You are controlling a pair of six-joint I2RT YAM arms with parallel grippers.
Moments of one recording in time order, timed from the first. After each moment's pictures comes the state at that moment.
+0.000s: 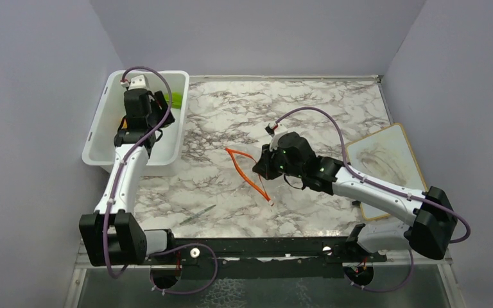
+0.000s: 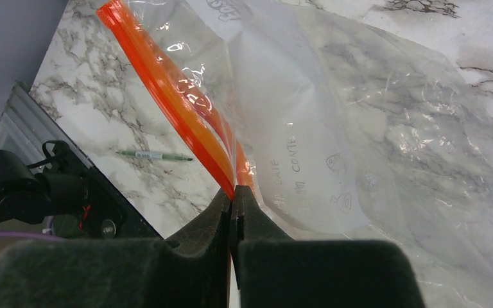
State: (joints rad) left arm 0.05 1.31 1.11 -0.31 -0.10 -0.28; right arm 0.91 1.29 0.93 -0.17 -0.01 0.49
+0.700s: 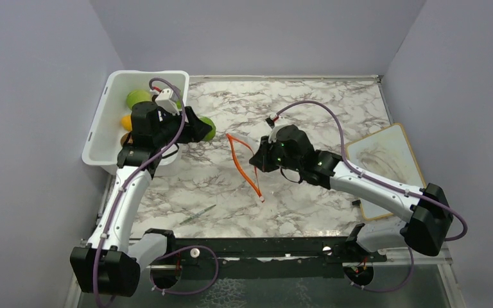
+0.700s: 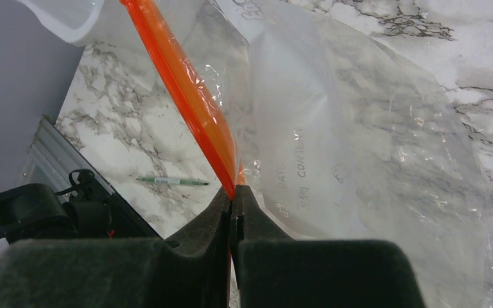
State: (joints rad) left arm -0.10 1.07 1.01 -0.33 0.45 -0.33; right arm 0.89 1.33 1.01 -0.17 0.01 0.54
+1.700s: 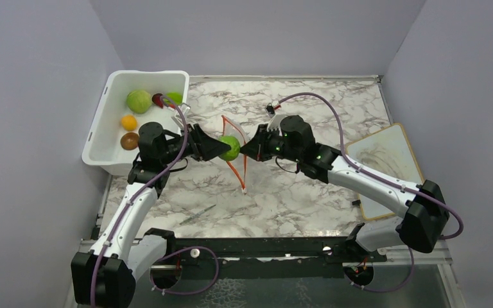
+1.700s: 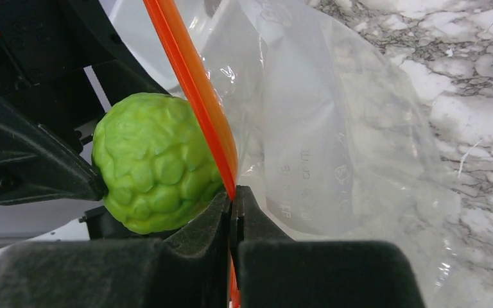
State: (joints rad) left arm -0.17 0.95 0.71 0.07 0.88 -0.71; right arm 0.84 1.38 1.05 -0.01 -0.14 0.64
